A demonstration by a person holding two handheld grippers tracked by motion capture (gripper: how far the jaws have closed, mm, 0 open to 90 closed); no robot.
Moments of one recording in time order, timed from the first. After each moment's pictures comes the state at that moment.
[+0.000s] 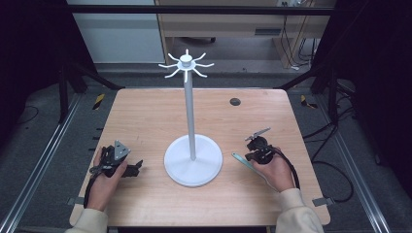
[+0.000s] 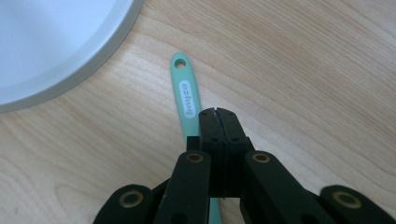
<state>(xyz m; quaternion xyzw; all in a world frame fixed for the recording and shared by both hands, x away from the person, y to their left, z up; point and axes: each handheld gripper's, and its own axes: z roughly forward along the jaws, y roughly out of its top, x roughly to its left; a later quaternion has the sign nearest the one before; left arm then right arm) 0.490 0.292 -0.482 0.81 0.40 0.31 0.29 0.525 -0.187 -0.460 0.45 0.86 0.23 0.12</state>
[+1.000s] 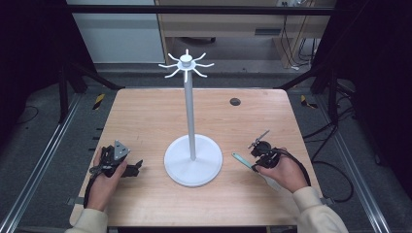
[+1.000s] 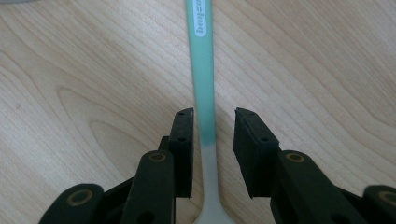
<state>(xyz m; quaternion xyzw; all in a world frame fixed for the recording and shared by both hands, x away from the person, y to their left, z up) 0.491 0.292 -0.482 0.81 0.40 0.31 0.29 0.513 -0.199 -0.454 0.39 0.91 0.14 0.08</state>
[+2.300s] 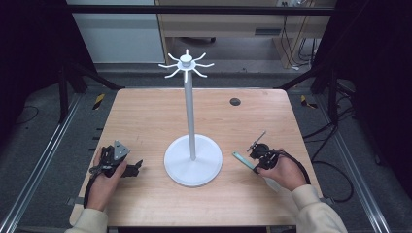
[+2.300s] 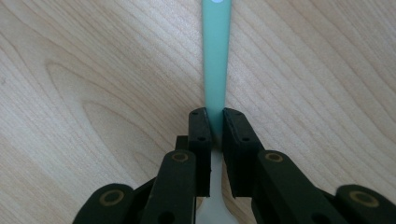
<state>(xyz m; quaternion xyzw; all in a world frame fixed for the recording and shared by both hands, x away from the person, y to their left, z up) 0.491 0.293 -0.482 0.81 0.40 0.31 0.29 0.516 -0.199 -0.465 0.38 0.92 0.11 0.06</state>
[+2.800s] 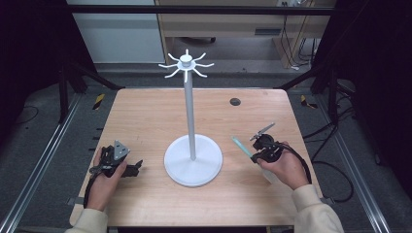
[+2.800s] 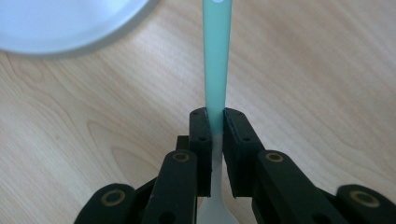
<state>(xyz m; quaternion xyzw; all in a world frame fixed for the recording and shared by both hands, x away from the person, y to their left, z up) 0.490 0.292 -0.482 0.81 0.40 0.31 0.29 0.517 -0.199 -0.425 0.40 0.89 0.20 0.09</state>
